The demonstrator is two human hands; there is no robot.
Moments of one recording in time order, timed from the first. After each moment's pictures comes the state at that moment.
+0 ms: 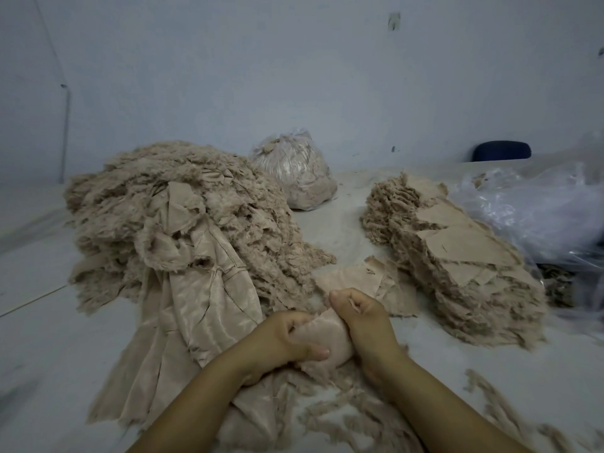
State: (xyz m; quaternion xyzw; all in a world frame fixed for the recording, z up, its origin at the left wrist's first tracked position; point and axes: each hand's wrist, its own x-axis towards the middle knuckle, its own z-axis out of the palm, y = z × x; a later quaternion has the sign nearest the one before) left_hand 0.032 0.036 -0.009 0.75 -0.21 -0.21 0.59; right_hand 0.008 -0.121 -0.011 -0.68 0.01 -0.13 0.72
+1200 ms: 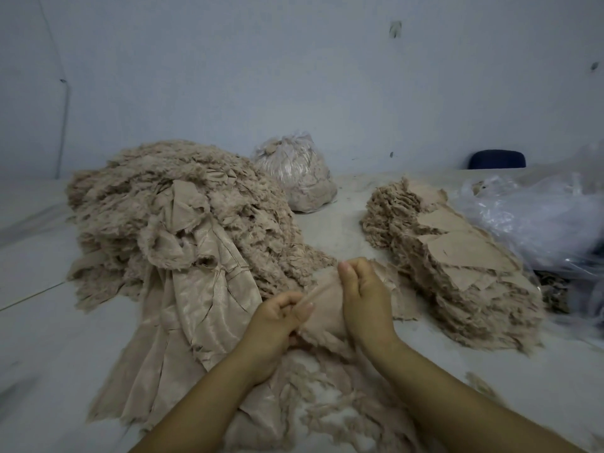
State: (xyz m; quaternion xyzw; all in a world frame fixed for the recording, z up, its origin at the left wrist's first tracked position) left_hand 0.035 0.027 -0.009 0.59 -0.13 -0.13 0.79; right_hand 0.023 -0.115 0.014 -0.80 0.00 -0.32 0.51
